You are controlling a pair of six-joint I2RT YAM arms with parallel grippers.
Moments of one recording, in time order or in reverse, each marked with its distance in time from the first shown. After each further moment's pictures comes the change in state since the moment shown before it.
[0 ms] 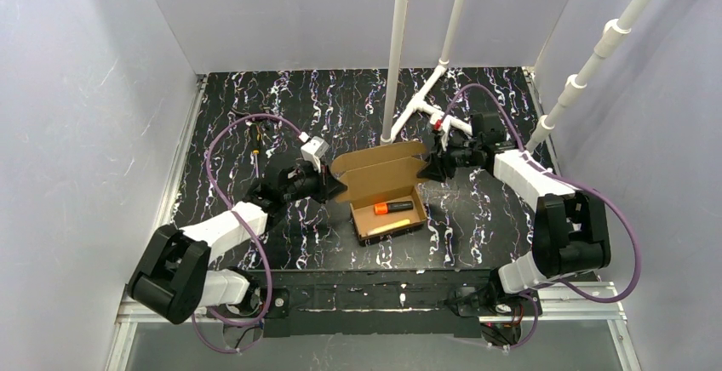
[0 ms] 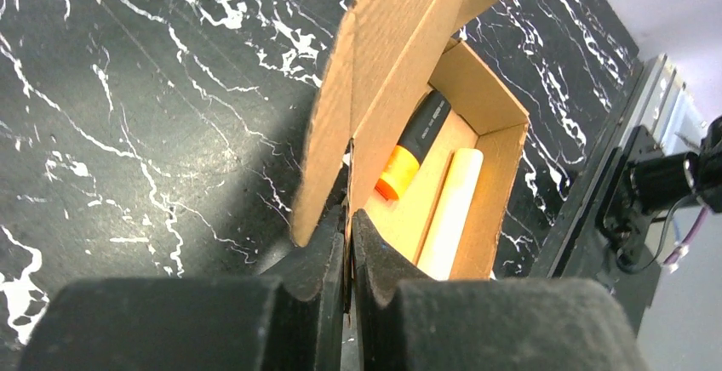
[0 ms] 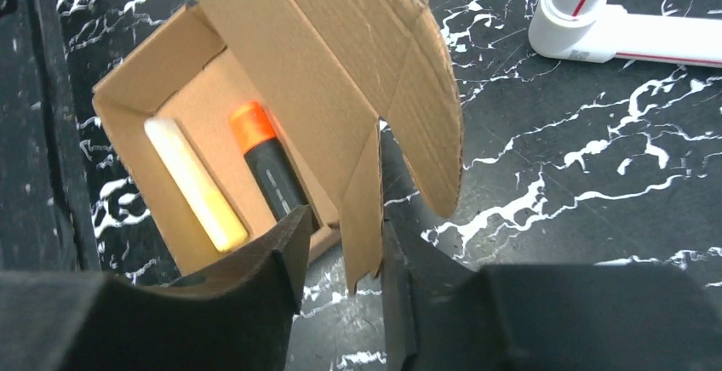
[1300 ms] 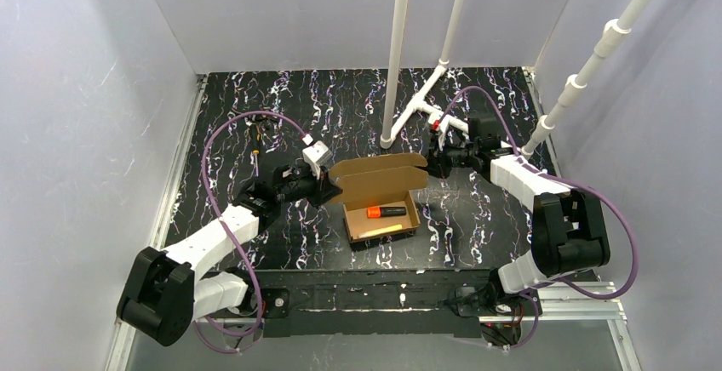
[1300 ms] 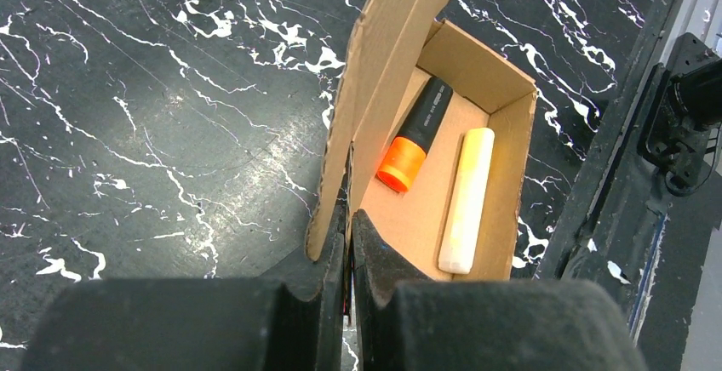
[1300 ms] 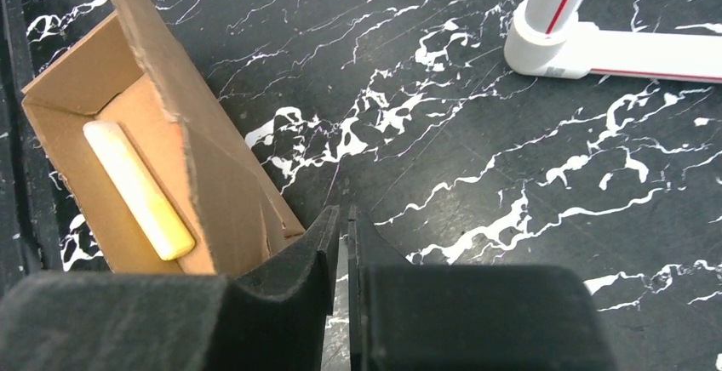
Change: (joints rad) left arm 0.002 -0.145 0.052 -0.258 0.066 0.307; right arm 0.013 0.010 -0.037 0.138 0.000 0.042
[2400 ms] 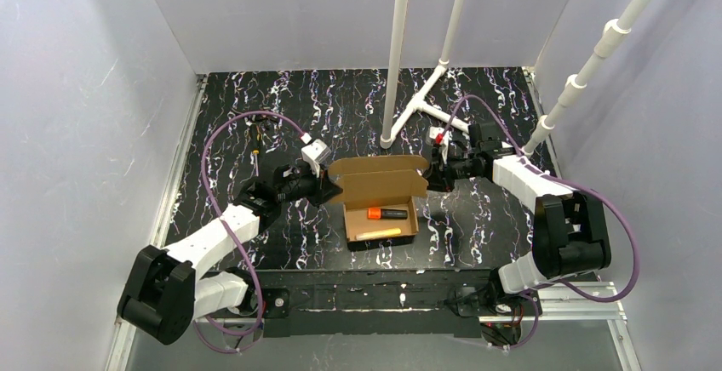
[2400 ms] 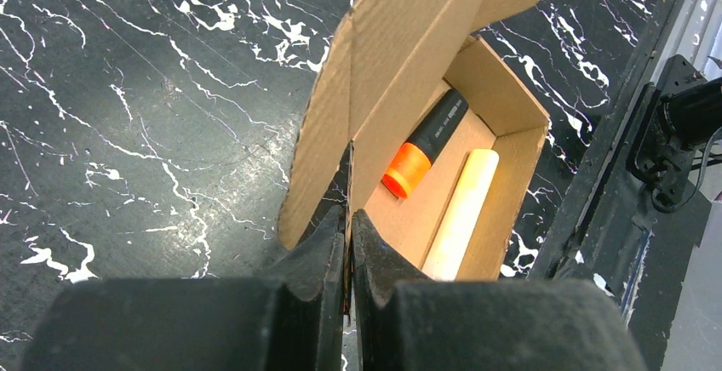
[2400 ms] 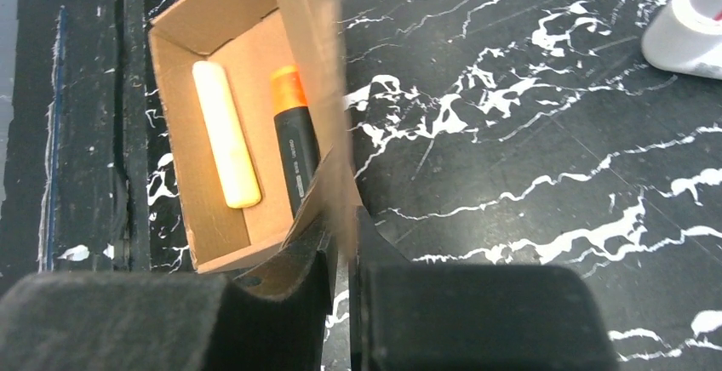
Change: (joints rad) left arm 0.000 0.008 0.000 0.009 -0.018 -0.059; right arm -0.029 -0.013 0.000 -0.287 -0.162 -0.243
